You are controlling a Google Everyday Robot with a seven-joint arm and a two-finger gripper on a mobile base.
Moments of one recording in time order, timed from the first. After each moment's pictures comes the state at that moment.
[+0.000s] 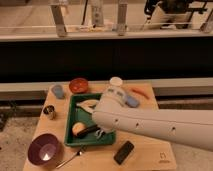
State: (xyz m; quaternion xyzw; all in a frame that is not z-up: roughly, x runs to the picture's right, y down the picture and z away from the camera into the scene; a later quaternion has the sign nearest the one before) arm -0.007 0.159 0.662 -0.20 -0.09 -0.27 0.94
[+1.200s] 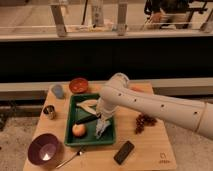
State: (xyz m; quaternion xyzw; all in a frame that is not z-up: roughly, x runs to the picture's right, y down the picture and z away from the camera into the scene) arm -0.016 0.122 0.745 -0.24 -0.19 -0.26 0.92
